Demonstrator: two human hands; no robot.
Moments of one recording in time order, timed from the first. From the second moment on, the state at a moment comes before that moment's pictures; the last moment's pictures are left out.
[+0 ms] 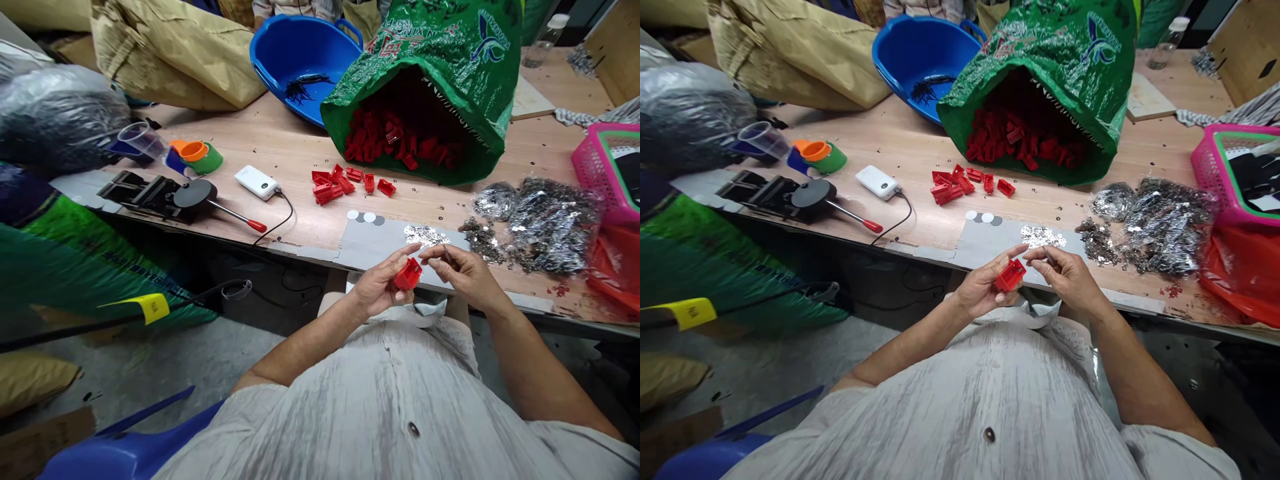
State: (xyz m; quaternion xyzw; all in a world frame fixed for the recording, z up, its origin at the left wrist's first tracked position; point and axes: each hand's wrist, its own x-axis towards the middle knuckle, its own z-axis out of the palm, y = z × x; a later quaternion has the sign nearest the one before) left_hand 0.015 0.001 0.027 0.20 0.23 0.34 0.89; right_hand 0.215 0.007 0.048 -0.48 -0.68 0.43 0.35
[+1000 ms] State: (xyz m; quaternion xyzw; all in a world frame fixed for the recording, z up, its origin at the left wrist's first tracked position) left_hand 0.015 -0.003 -0.015 0.77 0.36 0.44 0.29; right_hand 0.217 -0.004 -0.013 -0.52 -0.57 0.52 0.37
